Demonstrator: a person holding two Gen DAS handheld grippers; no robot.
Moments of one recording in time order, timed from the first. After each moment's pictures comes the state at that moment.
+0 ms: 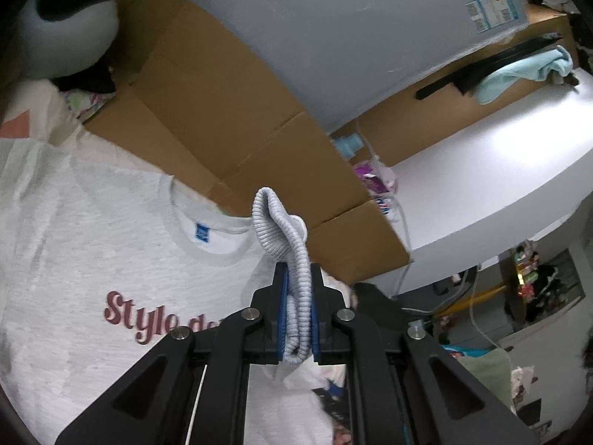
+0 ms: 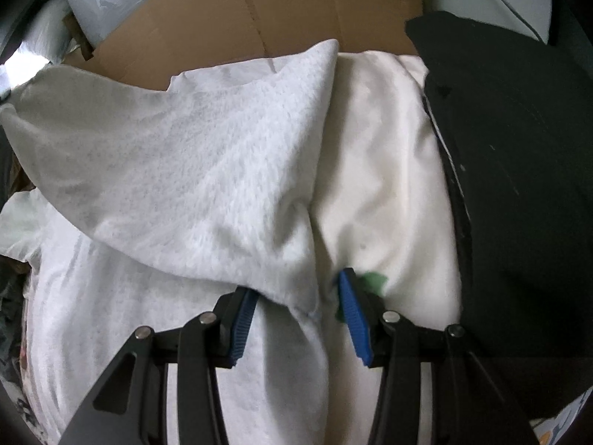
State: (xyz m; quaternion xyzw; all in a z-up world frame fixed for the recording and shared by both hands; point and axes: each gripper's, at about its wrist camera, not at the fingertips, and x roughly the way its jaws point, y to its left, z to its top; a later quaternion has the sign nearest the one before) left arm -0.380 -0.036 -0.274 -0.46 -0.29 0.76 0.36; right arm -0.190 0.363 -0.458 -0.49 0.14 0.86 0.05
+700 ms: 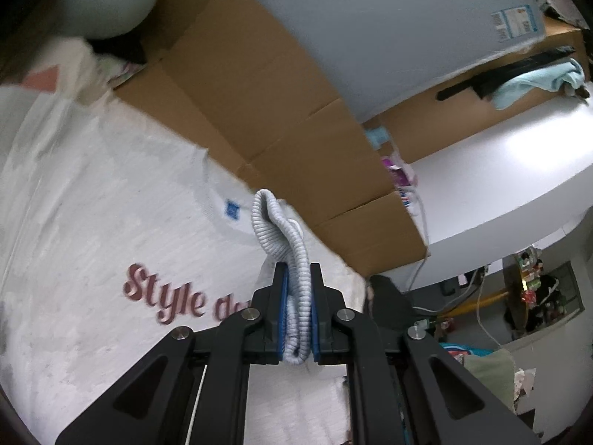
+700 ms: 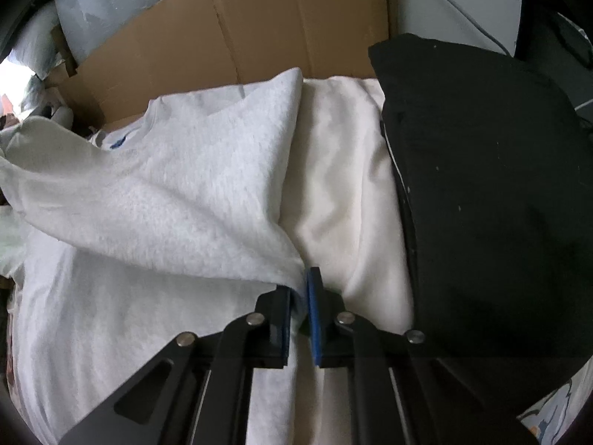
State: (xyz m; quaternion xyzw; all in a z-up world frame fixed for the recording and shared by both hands) left arm -0.366 -0.069 -0.336 -0.49 -0.30 0.75 0.32; right arm -0.171 0.381 -0.445 -0.46 0.13 0.87 0.11
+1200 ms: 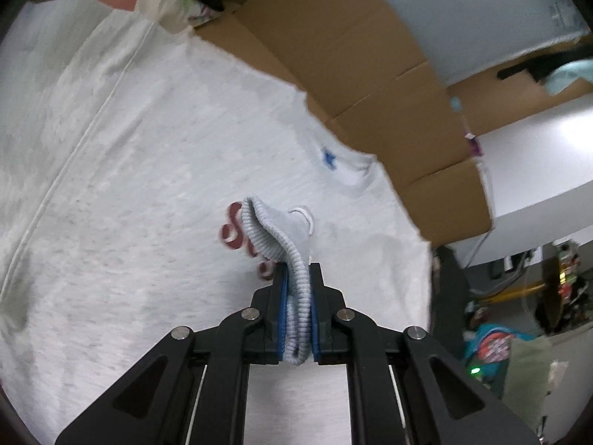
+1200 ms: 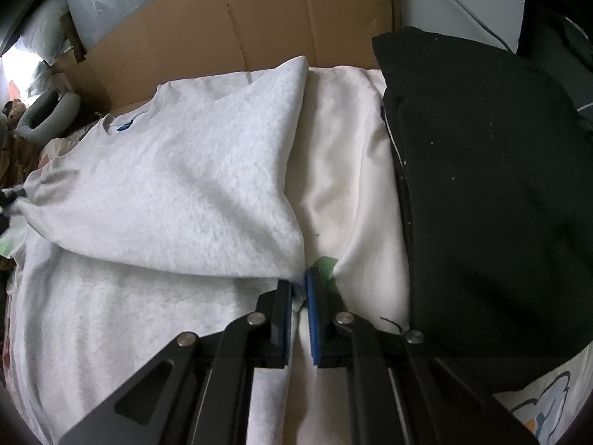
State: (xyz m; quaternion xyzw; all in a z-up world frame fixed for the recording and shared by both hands) left arm -0.351 -0.100 -0.420 -0.55 -0.25 0.75 0.27; right arm -0.151 0.377 -0.447 -0.48 0.13 0.87 0.09
